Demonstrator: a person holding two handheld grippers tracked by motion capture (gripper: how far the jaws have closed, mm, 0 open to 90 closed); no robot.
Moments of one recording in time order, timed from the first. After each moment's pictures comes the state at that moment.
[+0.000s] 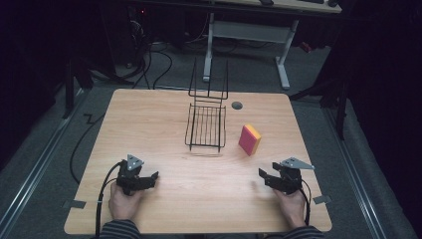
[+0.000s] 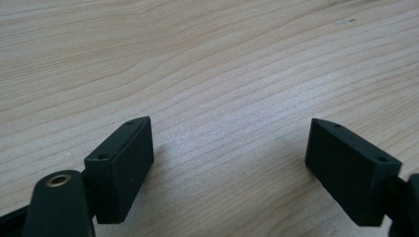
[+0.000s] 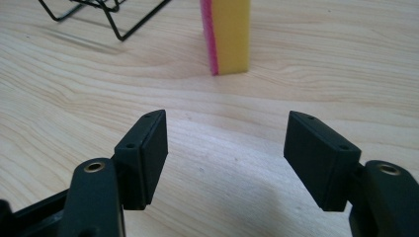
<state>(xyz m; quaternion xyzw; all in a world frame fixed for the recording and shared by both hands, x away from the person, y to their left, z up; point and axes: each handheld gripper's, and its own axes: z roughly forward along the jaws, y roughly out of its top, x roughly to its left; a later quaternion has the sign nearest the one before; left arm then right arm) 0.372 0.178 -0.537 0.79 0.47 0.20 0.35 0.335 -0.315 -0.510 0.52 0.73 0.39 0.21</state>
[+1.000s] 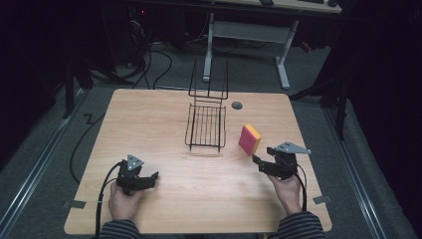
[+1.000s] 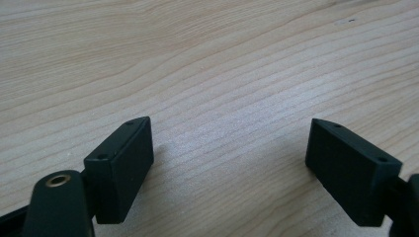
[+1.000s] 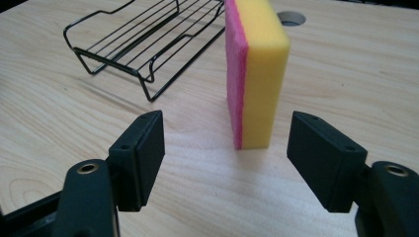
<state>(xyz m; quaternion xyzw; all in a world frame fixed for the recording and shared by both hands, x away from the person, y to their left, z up) 0.372 0.178 -0.537 0.79 0.47 0.20 0.35 0.362 -0.292 -0.464 0.49 0.73 0.41 0.23</state>
